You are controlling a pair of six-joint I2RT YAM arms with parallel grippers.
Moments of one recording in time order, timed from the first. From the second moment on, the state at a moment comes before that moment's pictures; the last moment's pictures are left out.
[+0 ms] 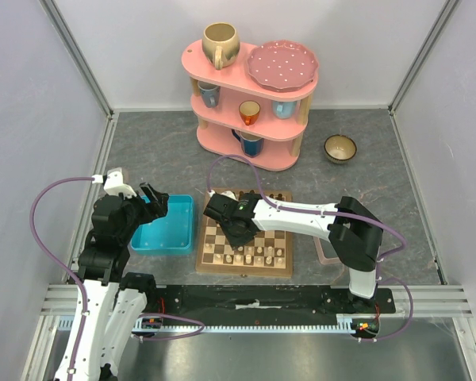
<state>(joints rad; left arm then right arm) -0.10 0.48 0.68 -0.57 0.01 -0.38 1.13 1.88 1.41 -0.82 0.13 0.61</state>
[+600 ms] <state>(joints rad) -0.10 0.48 0.68 -0.57 0.01 -0.38 1.13 1.88 1.41 -0.79 0.12 0.61</state>
